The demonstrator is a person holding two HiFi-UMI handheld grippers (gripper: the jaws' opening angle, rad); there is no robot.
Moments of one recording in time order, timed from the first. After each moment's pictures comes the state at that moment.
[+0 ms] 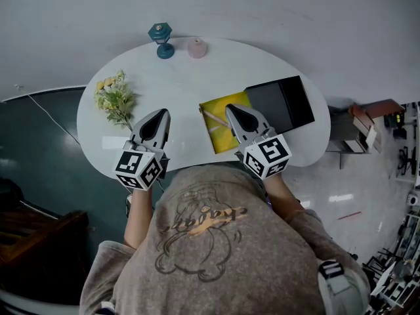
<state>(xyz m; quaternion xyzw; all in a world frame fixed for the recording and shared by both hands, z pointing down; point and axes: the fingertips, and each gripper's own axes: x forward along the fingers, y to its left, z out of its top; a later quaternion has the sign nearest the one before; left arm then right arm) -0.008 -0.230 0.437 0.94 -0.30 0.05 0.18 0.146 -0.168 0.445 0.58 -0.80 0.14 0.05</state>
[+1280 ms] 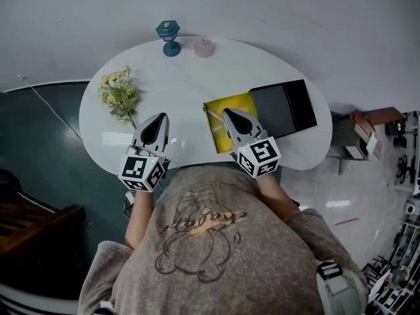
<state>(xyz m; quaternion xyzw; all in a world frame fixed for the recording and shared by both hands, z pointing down) -0.033 -0.224 0.457 0.93 -0.34 0.06 0.14 0.130 -0.172 0.488 0.58 -0.80 0.14 0.07</state>
